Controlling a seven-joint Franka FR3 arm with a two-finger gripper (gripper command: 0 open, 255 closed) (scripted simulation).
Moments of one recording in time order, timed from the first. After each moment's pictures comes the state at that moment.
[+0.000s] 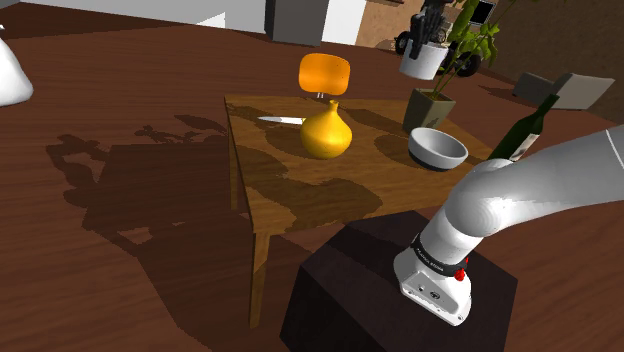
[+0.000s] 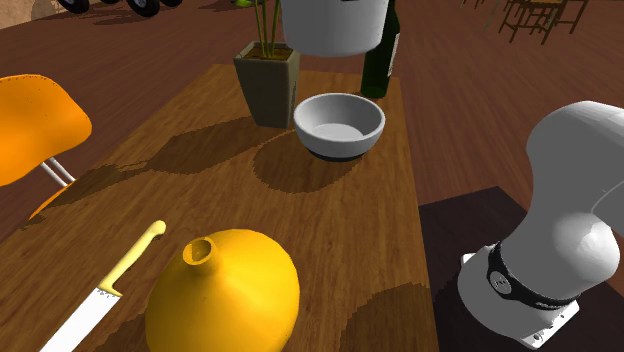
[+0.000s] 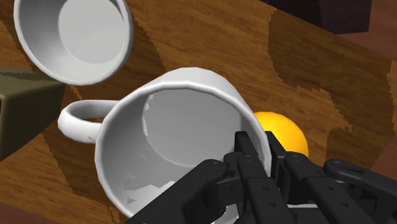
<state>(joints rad) -0.06 -0.60 -0.19 -2.00 -0.16 1.40 -0.18</state>
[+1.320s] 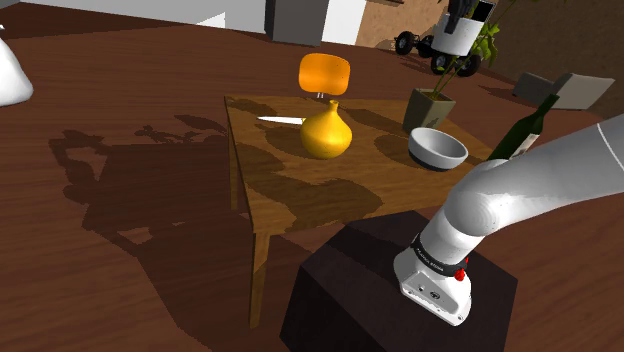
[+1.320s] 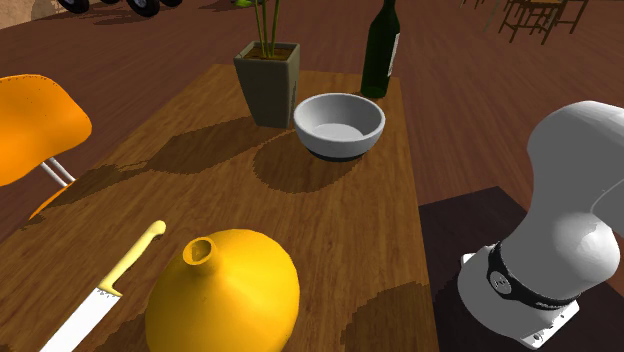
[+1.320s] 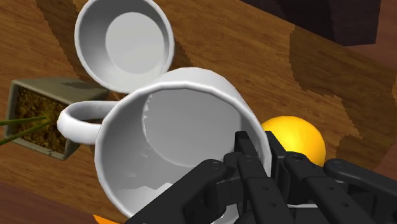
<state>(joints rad) -0.09 -0.53 -0.30 -1.73 -0.22 1.22 -0.35</state>
